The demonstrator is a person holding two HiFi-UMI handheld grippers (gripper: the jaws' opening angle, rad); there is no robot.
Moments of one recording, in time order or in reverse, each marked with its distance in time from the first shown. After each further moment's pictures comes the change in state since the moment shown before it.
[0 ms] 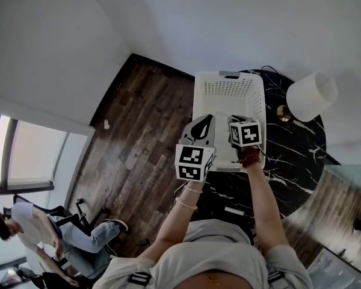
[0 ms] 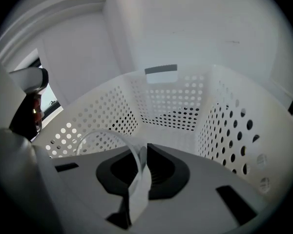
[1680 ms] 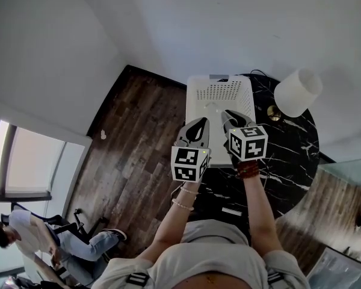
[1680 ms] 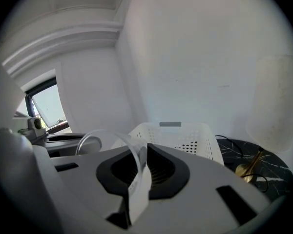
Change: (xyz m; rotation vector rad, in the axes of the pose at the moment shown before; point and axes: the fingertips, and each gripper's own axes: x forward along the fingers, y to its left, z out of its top) left arm -0.021 -0.020 0.011 0.031 -0.027 -0.016; right arm -0.115 0.047 0.069 0.000 -0.359 0.066
